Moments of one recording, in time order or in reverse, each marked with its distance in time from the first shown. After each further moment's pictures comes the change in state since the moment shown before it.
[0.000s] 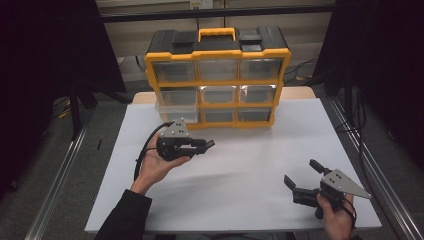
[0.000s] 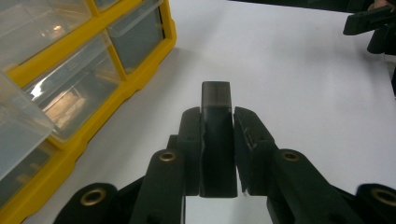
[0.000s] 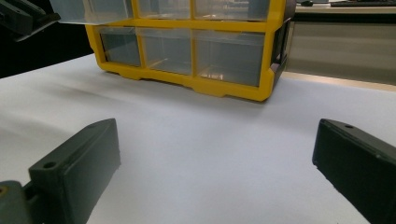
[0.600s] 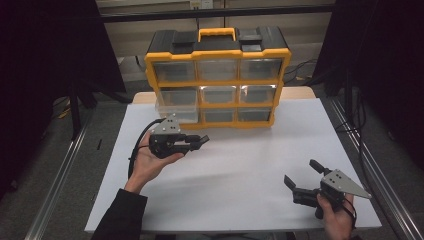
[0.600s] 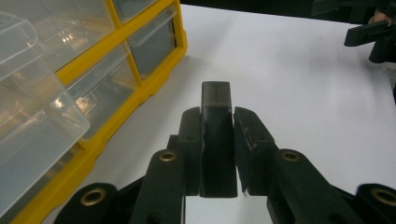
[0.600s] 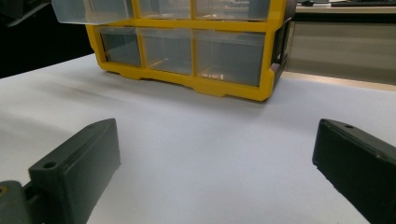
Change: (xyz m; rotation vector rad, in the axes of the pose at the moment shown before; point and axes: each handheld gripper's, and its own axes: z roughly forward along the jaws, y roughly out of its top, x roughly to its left) left arm 0.005 0.003 -0.019 -0.023 0.027 -0.004; right arm 0.000 0.000 0.000 -0.001 0.001 0.000
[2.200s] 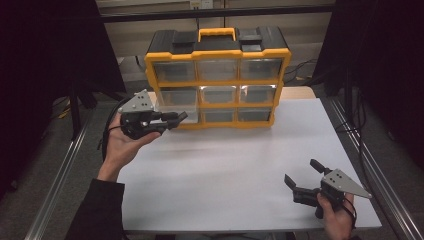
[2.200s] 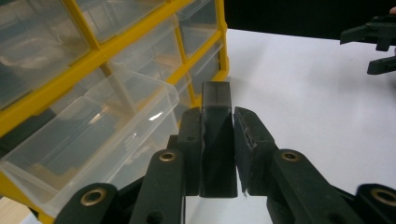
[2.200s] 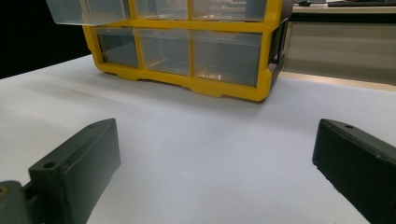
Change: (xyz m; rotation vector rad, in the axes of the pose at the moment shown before) left arm 0.026 0.037 -0.067 -0.031 0.130 0.019; right arm -0.001 0.000 0.000 -0.001 -0.010 0.004
